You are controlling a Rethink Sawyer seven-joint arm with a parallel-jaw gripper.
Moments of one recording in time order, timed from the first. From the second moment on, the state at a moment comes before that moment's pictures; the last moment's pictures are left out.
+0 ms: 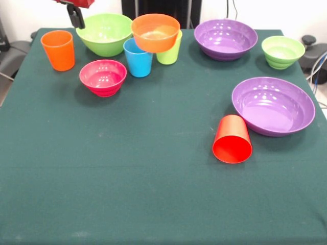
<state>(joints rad) -0.85 -0.74 0.25 1.83 -0.39 0.70 1.83</state>
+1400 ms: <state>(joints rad) -0.87 -0.74 0.29 1.83 -0.42 0.70 1.83</state>
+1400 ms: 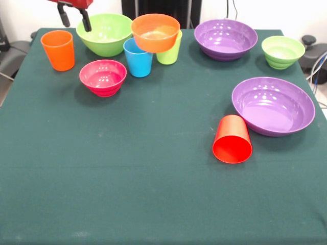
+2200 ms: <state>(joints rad) -0.89 -0.74 0.30 1.84 -0.51 0.70 1.83</state>
